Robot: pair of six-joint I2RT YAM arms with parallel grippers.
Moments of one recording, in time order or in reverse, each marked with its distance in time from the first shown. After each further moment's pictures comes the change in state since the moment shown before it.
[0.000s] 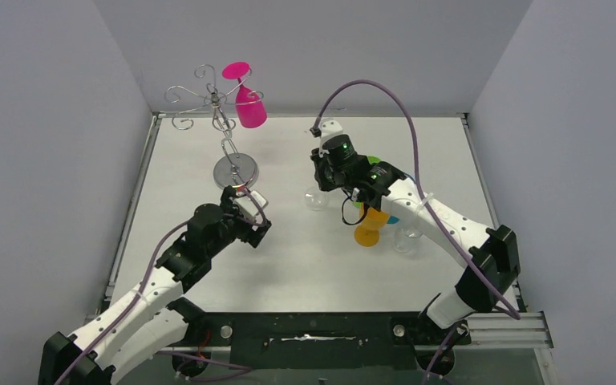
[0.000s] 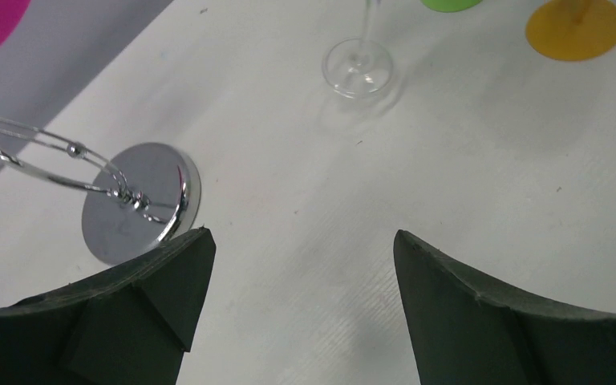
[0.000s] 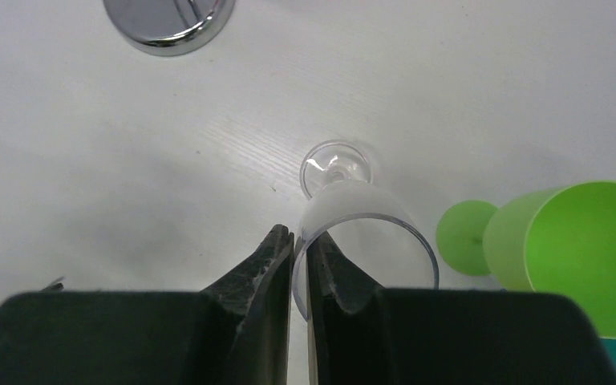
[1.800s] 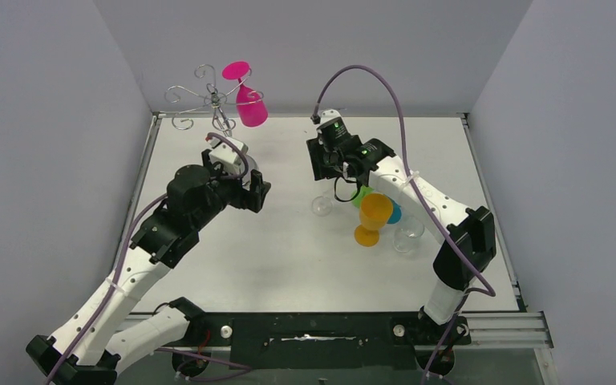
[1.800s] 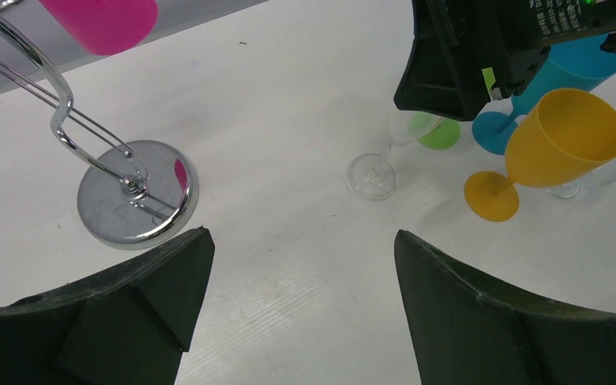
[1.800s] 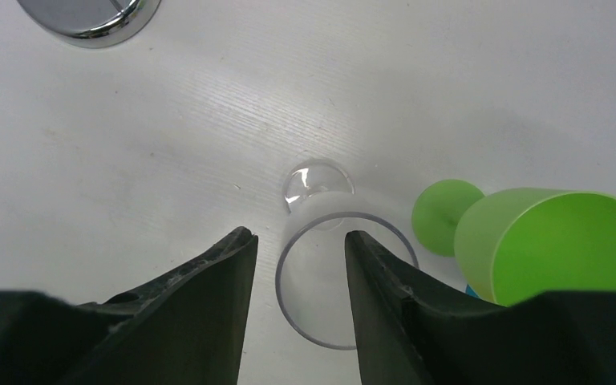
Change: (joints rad) left arm 0.001 0.159 0.532 -0.355 -0.143 -0.414; right arm -0.066 0.222 0.259 -0.236 0.016 0.023
